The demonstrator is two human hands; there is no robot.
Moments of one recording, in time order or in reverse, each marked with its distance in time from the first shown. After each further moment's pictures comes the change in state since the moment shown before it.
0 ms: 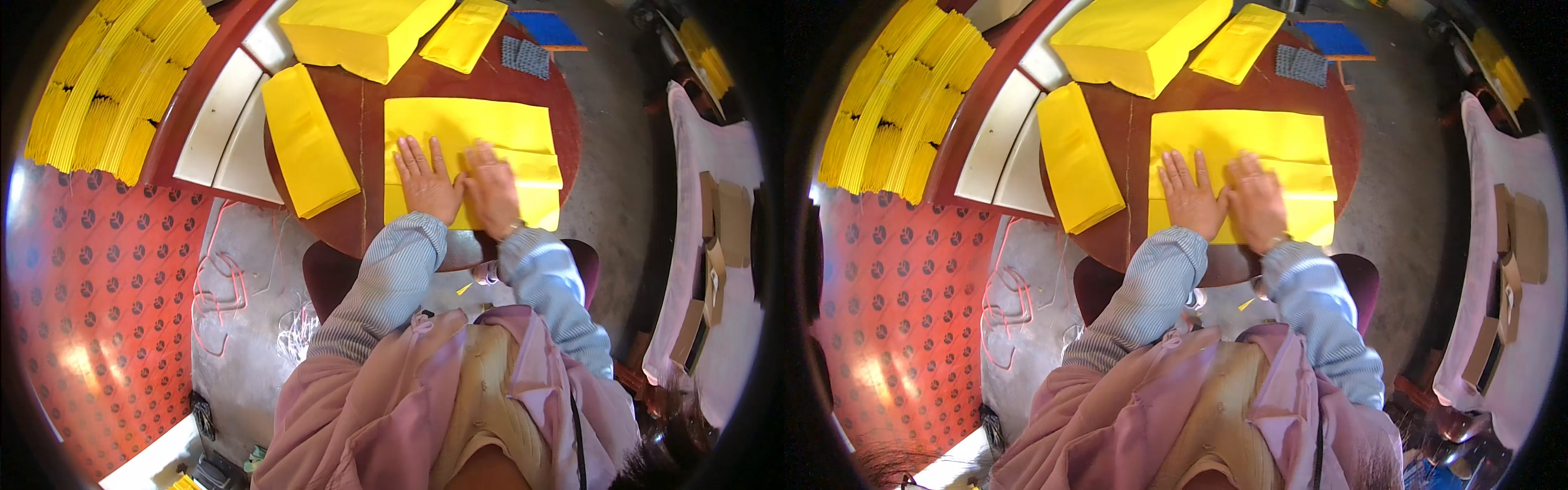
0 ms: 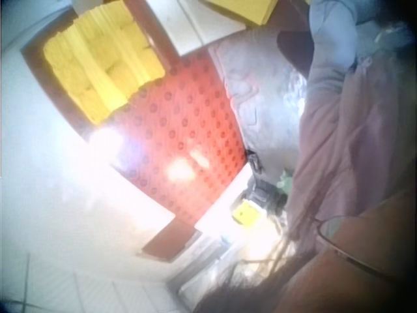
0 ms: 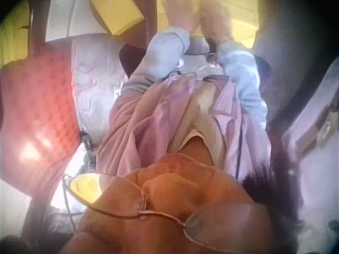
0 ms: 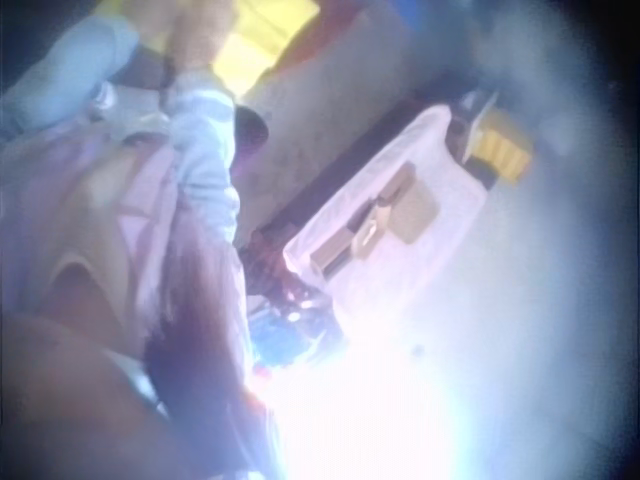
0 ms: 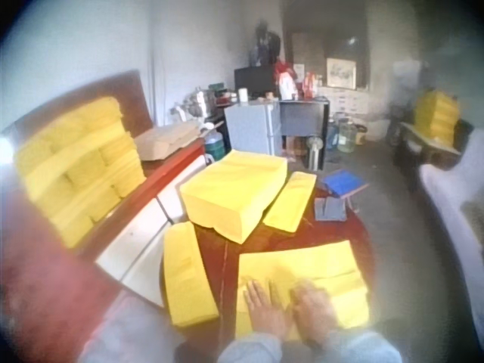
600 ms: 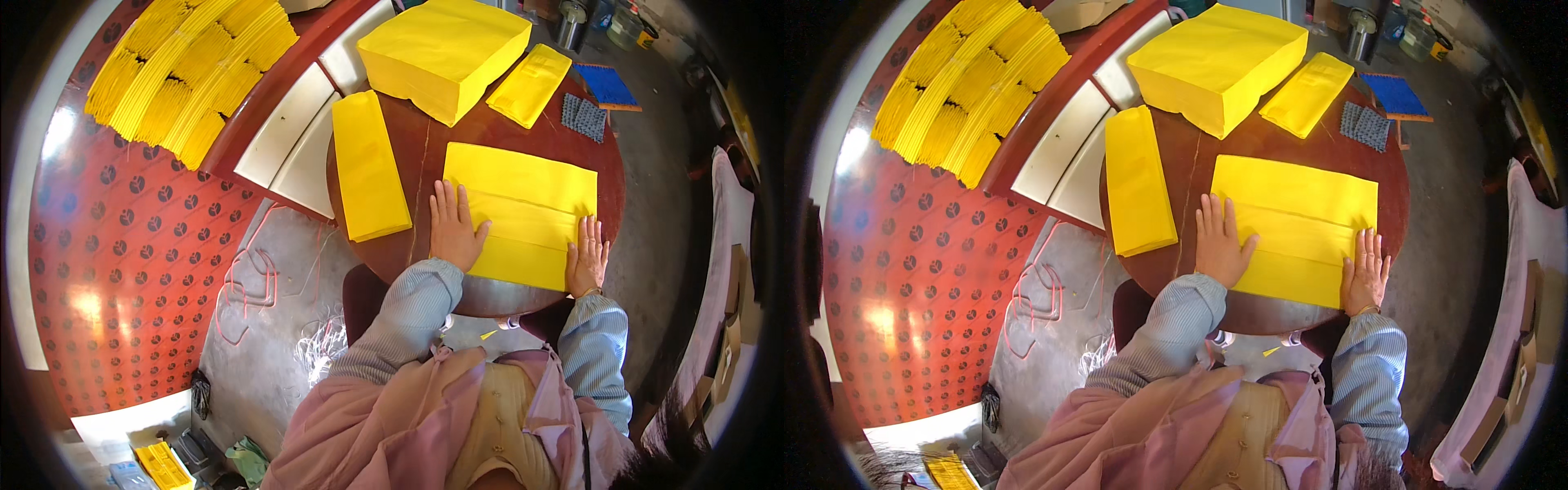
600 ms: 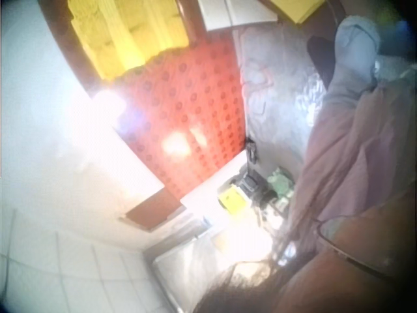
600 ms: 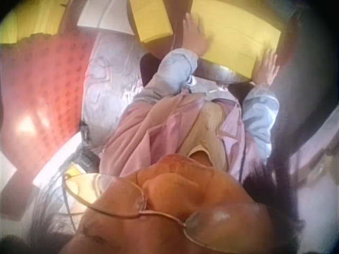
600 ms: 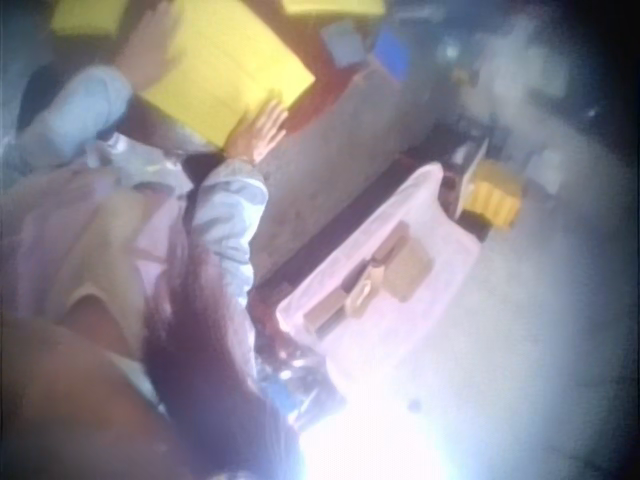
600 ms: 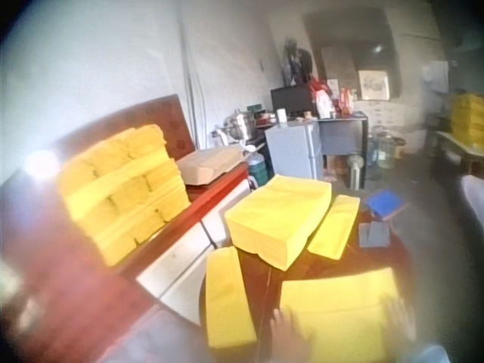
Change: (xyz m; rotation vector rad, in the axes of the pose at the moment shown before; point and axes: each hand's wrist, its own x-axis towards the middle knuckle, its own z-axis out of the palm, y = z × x) left_hand -0.009 -0.037 -0.025 -0.180 0.082 -0.038; right_hand -0.049 0.106 -0.019 -0.282 -0.328 0.415
